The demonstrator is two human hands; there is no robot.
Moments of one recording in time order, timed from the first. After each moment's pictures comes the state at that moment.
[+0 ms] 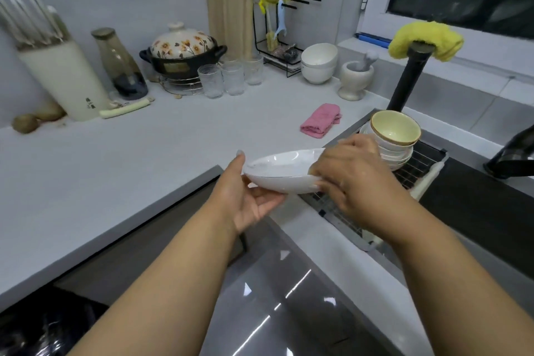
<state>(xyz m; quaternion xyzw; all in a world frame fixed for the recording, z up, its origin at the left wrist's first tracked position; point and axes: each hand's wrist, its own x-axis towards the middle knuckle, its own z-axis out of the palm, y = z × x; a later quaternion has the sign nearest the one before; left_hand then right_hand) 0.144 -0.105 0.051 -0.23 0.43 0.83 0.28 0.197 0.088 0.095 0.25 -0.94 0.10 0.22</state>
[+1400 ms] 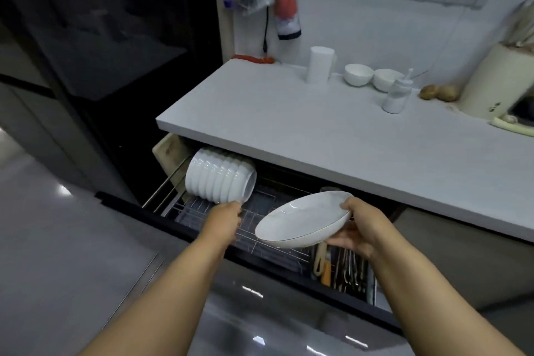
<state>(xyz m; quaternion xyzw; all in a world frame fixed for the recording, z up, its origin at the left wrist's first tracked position) 0.616 -0.657 -0.018 -0.57 0.51 0.62 -0.17 0.437 -0.505 0.031 -0.01 -0.69 0.55 -0.46</state>
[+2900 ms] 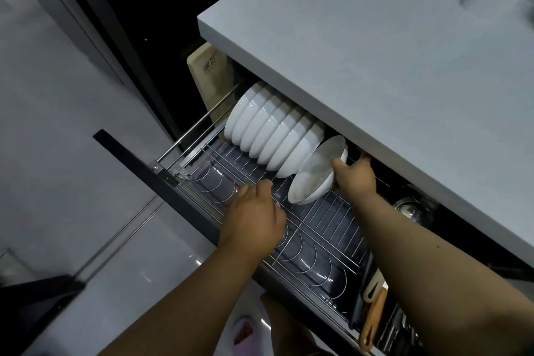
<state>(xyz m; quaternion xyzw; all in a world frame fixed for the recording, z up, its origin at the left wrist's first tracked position) 0.623 -0.766 -0.149 -0.53 0.80 0.25 -0.10 0.406 -0.785 -0.168 0.20 -0.90 0.26 -0.30</state>
